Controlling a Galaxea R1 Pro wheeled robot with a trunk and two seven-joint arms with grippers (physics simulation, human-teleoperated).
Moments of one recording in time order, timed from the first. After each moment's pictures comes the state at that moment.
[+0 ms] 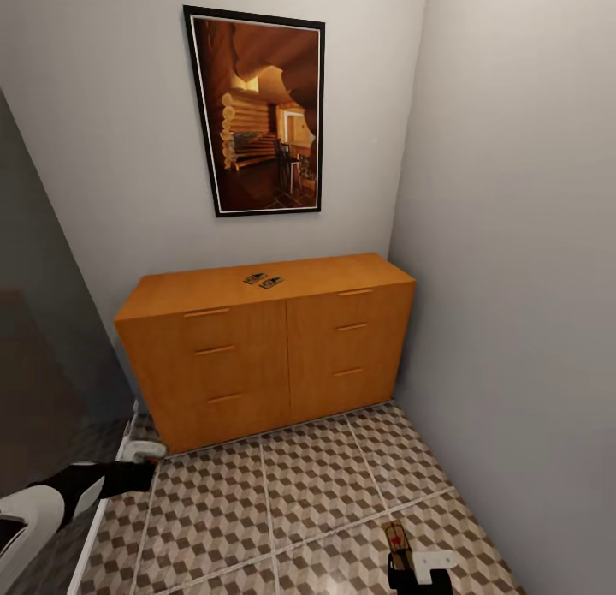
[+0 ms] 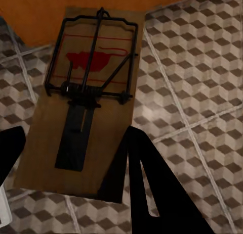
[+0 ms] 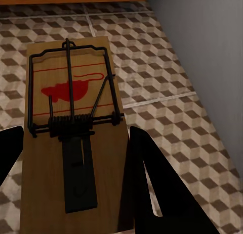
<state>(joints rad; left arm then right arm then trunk) -0.88 0.33 -0.24 0.05 0.13 0.06 -0.44 -0.43 0.06 0.42 -0.02 -0.23 -0.55 -0.30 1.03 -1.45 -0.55</state>
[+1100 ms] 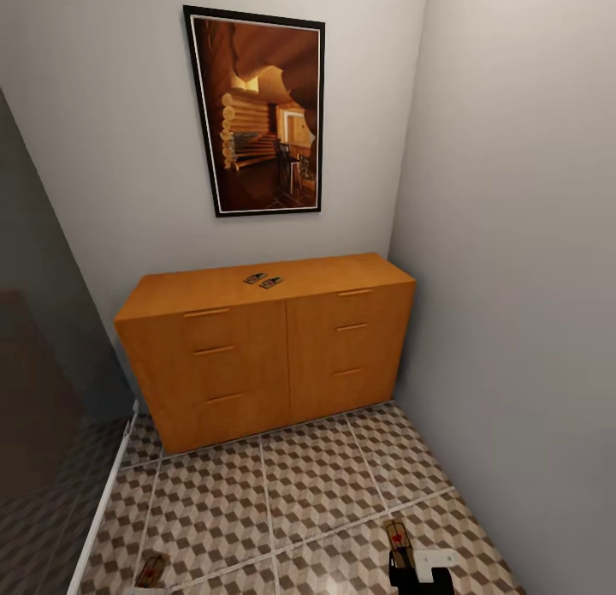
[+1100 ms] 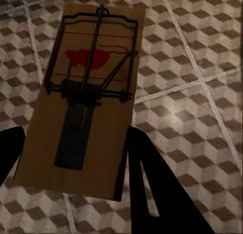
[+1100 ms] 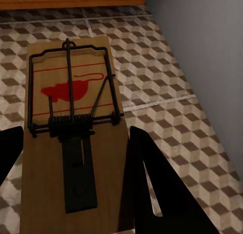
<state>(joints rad) -0.41 0.15 -0.24 0.08 0.24 -0.48 -0.11 -0.43 0.06 0.41 -0.02 -0.23 -0.57 -0.30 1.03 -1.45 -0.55</state>
